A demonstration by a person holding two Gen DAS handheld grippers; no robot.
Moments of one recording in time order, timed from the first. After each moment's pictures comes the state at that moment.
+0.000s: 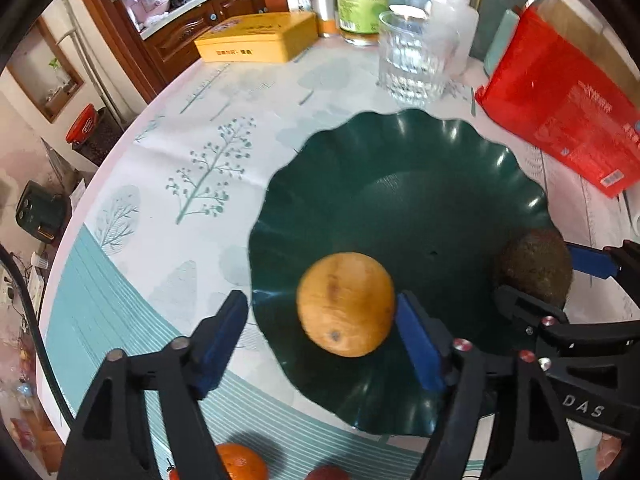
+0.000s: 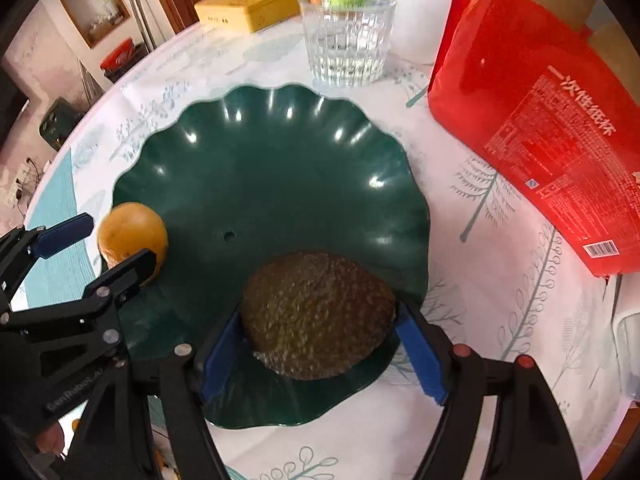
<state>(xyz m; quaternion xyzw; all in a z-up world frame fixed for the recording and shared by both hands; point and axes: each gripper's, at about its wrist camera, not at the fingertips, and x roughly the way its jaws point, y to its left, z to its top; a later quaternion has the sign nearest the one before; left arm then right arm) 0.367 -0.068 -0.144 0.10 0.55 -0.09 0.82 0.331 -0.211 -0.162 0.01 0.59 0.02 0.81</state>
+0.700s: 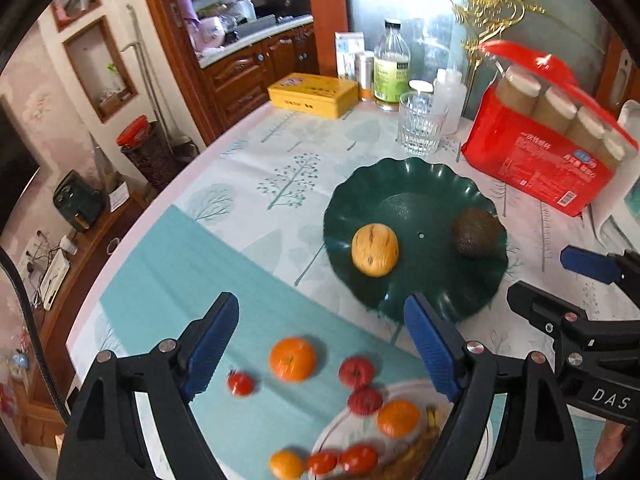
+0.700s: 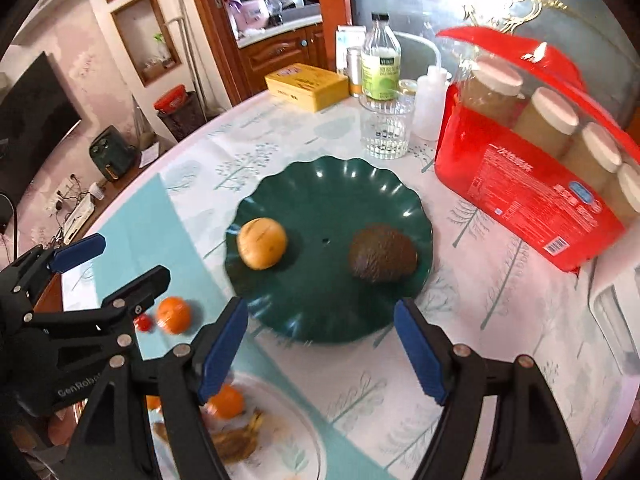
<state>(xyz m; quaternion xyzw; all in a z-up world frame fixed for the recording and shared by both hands) 0.241 -0.013 -0.035 0.07 0.47 -0.05 0.88 0.226 -0.173 -0.057 0.02 0.50 0.07 0.87</state>
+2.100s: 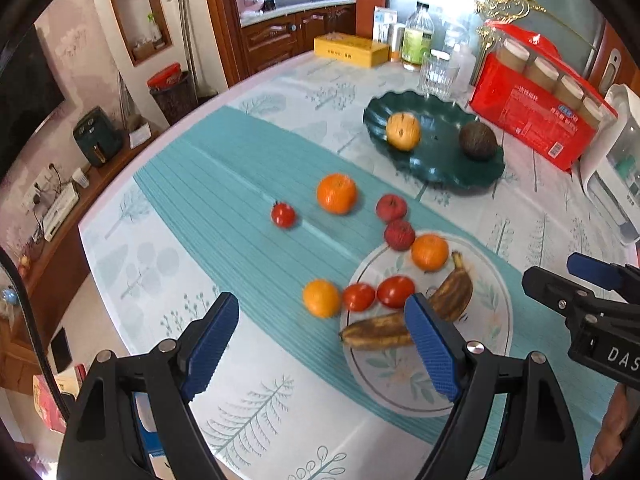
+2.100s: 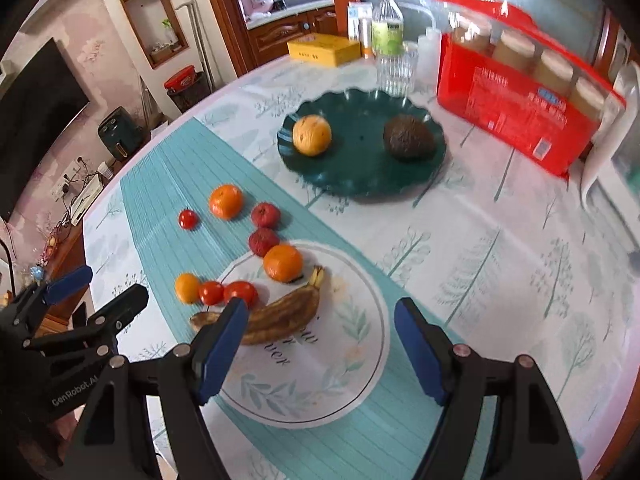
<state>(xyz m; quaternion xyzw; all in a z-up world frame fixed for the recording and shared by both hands) 0.083 0.062 -0.072 0.02 0.51 -0.02 0.86 0.092 -0.126 -0.089 0.04 0.53 0.05 0.85</state>
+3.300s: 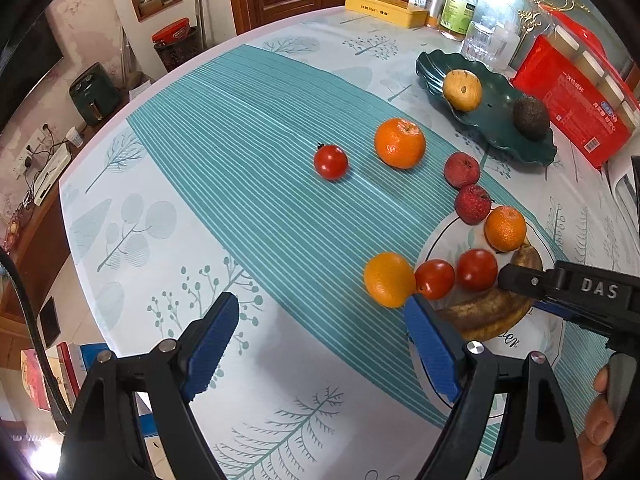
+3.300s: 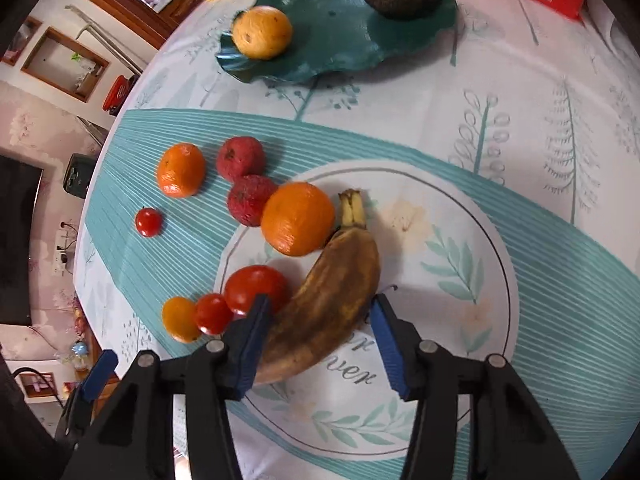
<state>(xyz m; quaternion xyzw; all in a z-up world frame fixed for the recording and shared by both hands) 0.111 0.112 -0.143 -0.01 0.56 -0.01 0.83 0.134 -0.106 -0.188 0.22 0.62 -0.01 0.75</state>
